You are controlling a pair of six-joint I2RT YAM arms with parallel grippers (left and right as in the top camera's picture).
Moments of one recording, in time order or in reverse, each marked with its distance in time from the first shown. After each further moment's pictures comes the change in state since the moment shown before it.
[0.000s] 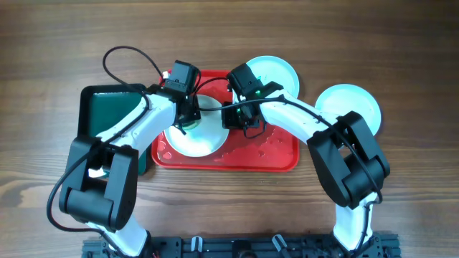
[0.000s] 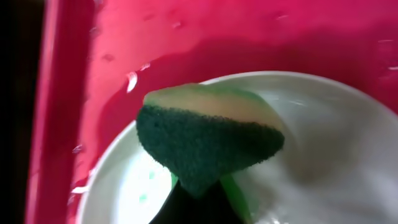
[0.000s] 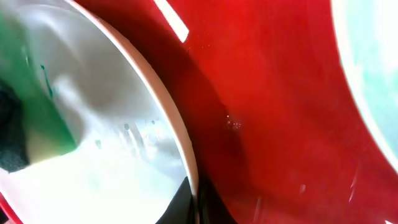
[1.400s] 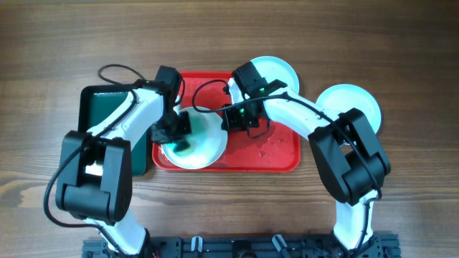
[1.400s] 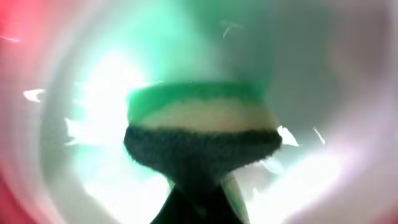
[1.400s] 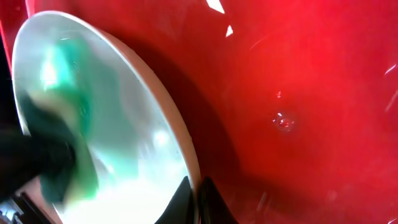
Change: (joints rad) left arm 0.094 0.033 0.025 -0.337 0.360 0.193; right arm -0.035 0.015 0.000 -0.008 -0.185 -0.156
